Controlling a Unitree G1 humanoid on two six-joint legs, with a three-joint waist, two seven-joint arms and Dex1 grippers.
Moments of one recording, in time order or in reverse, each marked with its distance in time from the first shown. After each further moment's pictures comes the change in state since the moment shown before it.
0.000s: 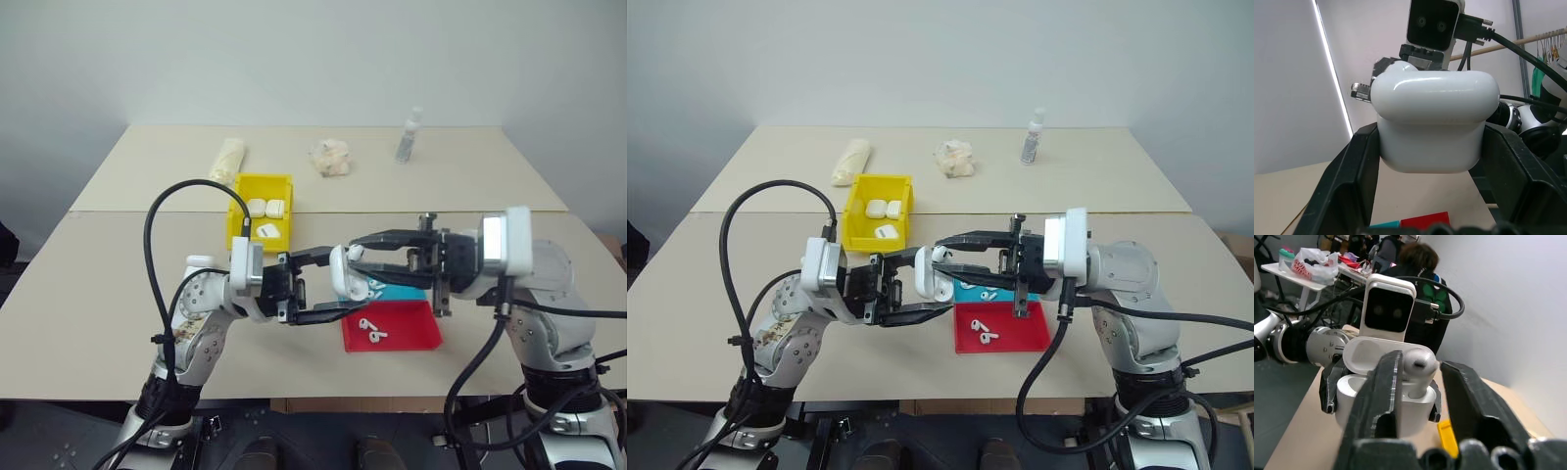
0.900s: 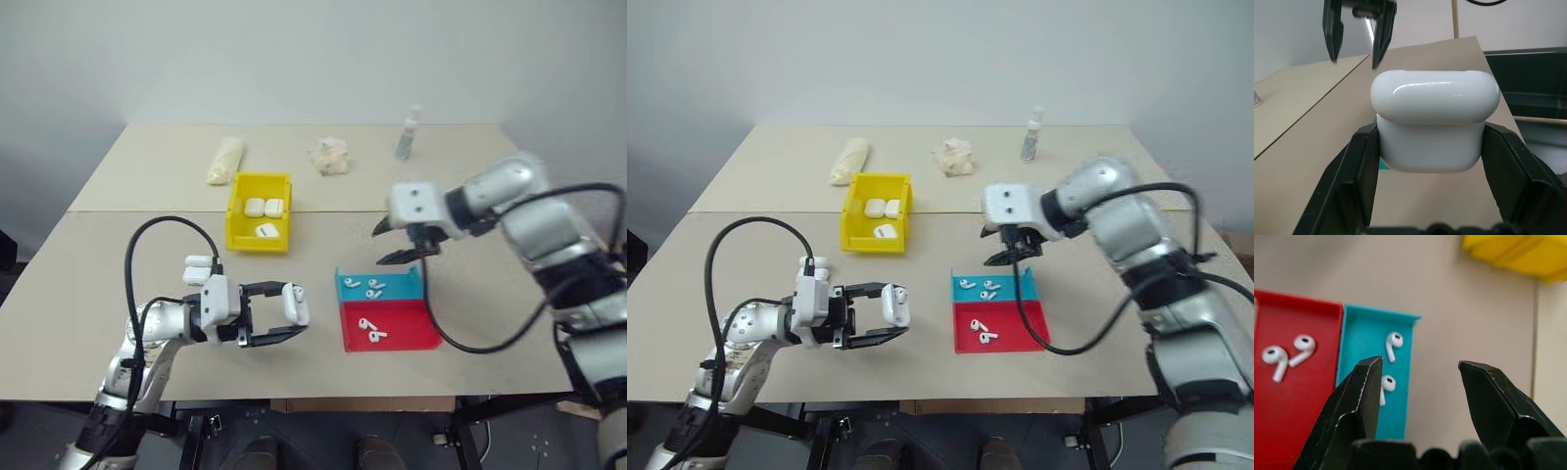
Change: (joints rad) left arm 0.214 0.206 0.077 0.056 0.199 -0.091 0.008; right arm -0.611 -0.198 0.584 0.692 -0.672 0.074 0.222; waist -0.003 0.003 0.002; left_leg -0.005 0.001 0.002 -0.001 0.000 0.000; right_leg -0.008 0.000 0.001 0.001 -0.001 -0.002
